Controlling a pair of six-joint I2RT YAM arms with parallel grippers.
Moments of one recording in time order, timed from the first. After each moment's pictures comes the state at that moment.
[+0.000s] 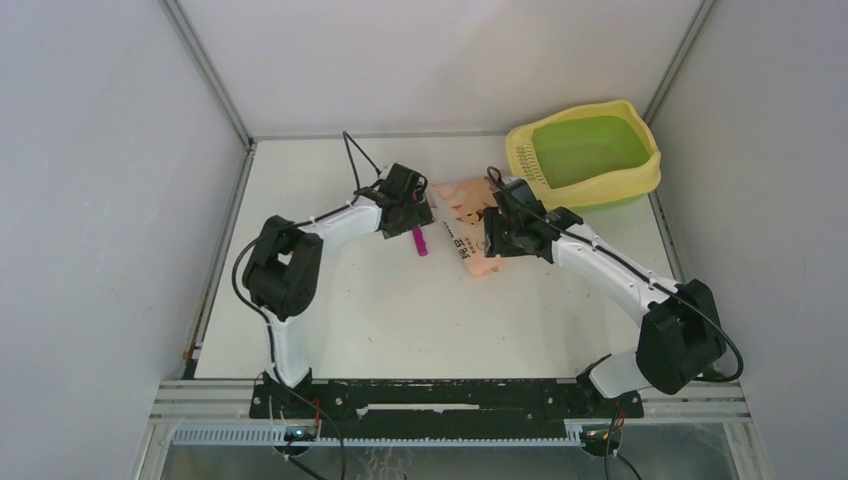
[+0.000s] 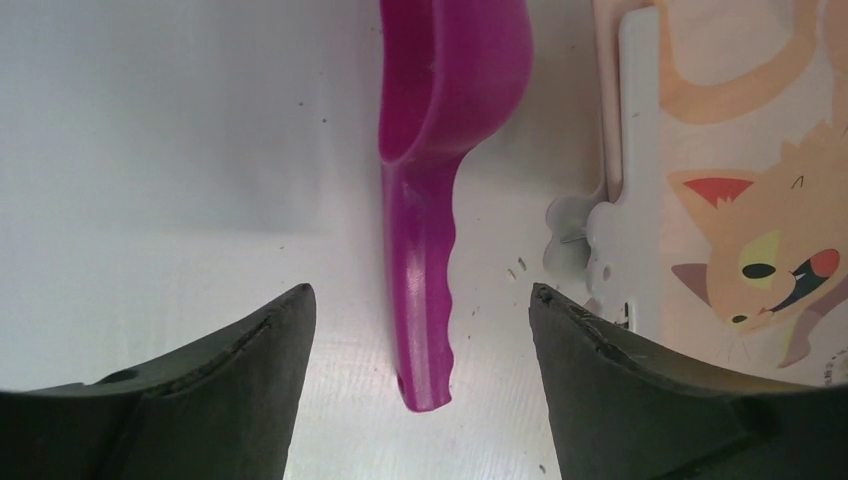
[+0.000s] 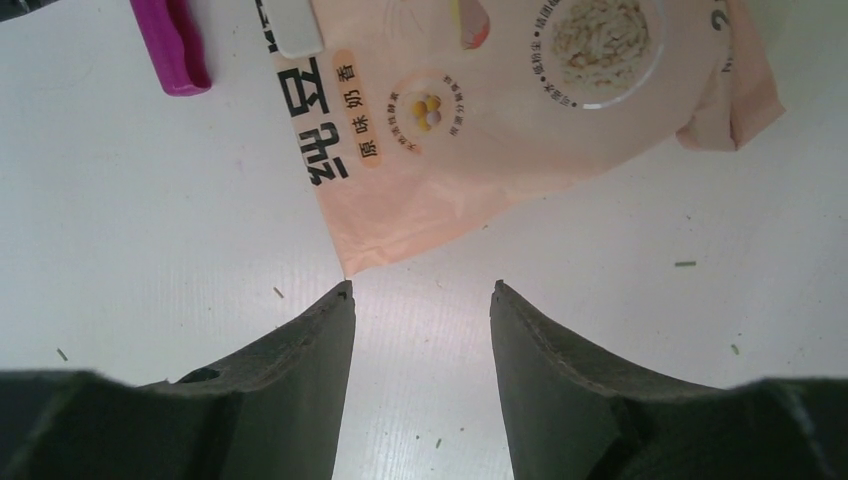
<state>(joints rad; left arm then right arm) -0.54 1.93 1.36 -0.38 -0.17 -0.76 0.57 1.44 1.11 -0.64 0.12 0.43</state>
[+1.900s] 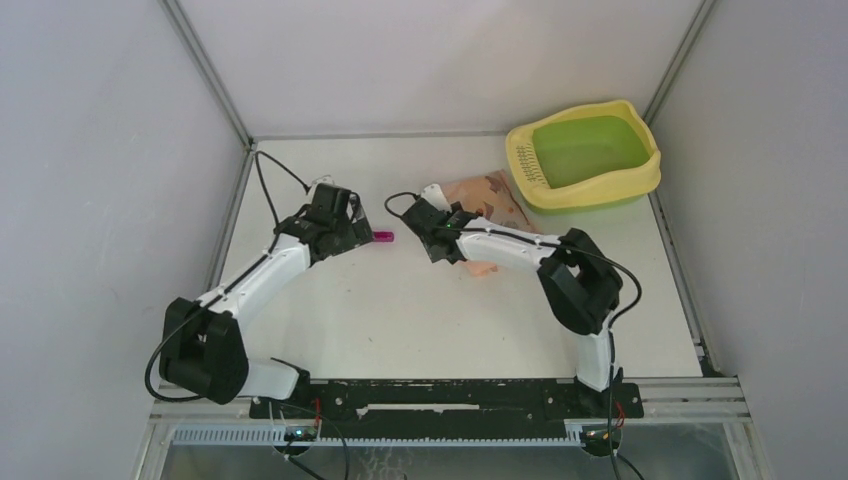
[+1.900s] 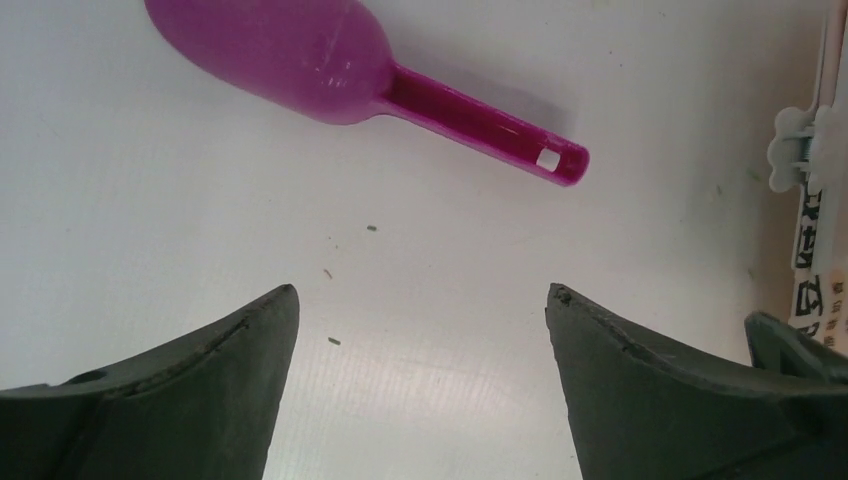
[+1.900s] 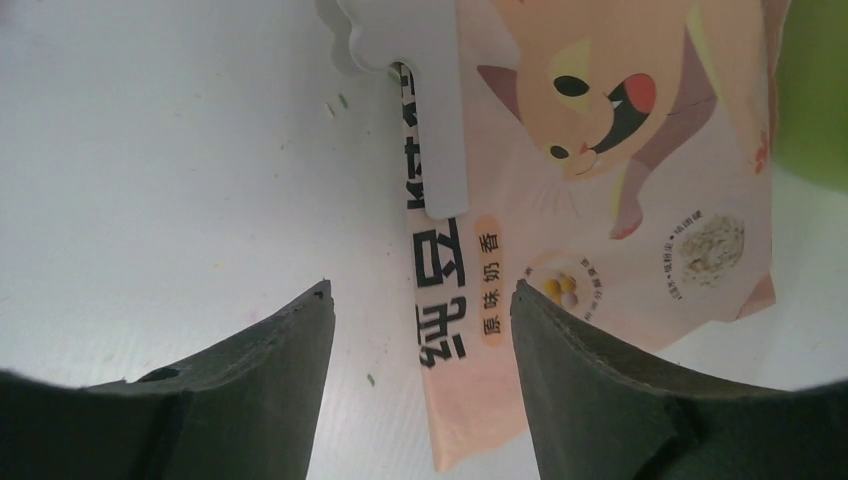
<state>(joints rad) -0.37 1.39 0.99 -0.53 -0.27 -0.63 0.84 1.90 1.42 -0.58 0.55 0.30</state>
